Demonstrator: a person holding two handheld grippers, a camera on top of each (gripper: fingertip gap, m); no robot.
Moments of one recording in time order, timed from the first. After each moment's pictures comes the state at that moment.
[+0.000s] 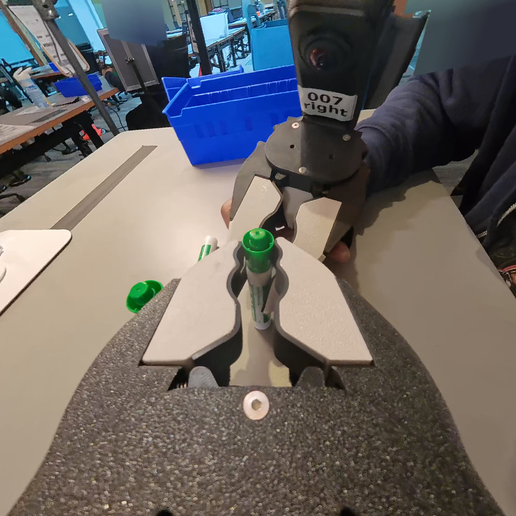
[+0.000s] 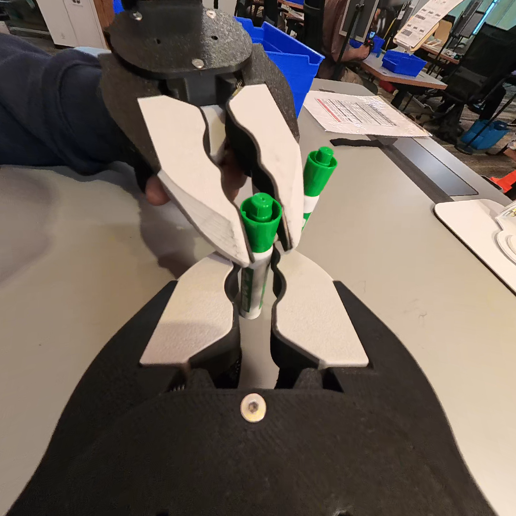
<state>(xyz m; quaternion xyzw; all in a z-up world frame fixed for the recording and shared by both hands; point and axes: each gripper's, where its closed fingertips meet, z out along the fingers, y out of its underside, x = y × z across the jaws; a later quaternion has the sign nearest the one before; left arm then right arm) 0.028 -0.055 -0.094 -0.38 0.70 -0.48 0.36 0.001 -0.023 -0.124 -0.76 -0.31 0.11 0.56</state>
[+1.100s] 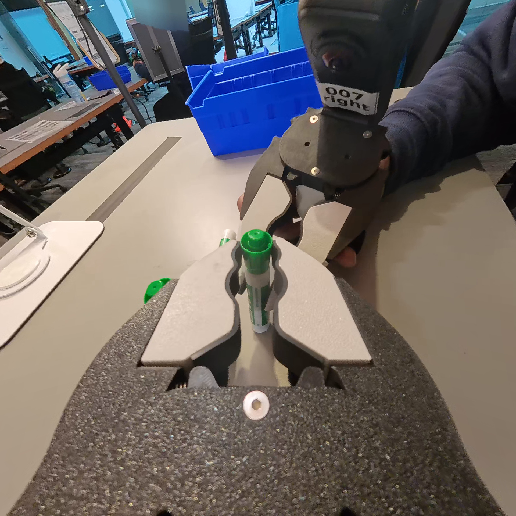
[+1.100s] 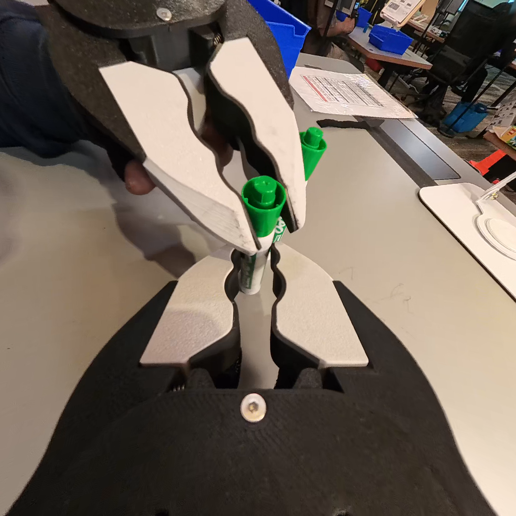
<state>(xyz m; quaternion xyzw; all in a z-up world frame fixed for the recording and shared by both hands) 0.032 -0.045 -0.094 -0.40 0.70 -0.44 0.39 0.011 -0.017 -0.132 -0.78 -0.30 0.08 0.54</state>
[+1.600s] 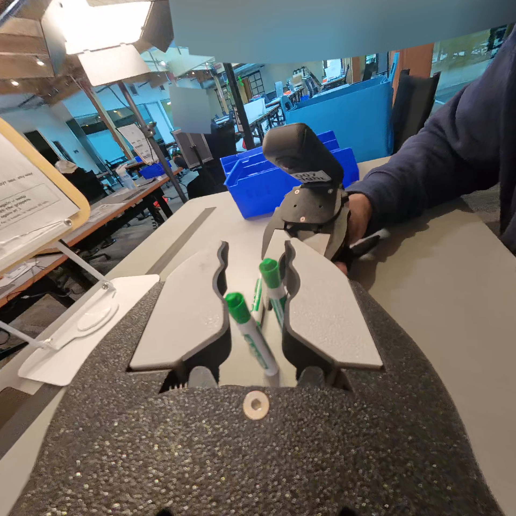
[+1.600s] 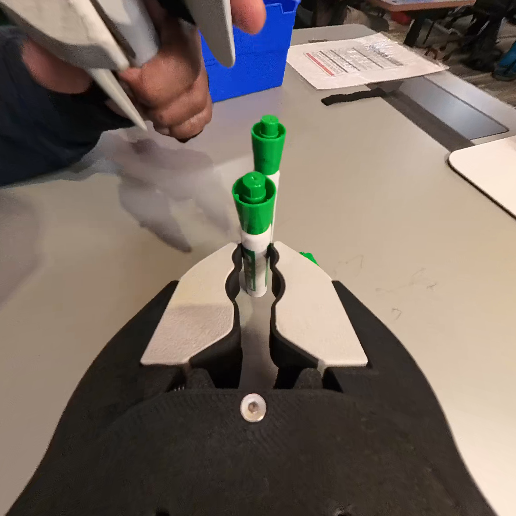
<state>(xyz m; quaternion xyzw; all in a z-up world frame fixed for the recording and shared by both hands) 0.003 -0.017 -0.032 -0.32 0.65 -0.49 0.48 0.021 -0.008 -0.134 -0.81 -0.26 0.16 0.51</state>
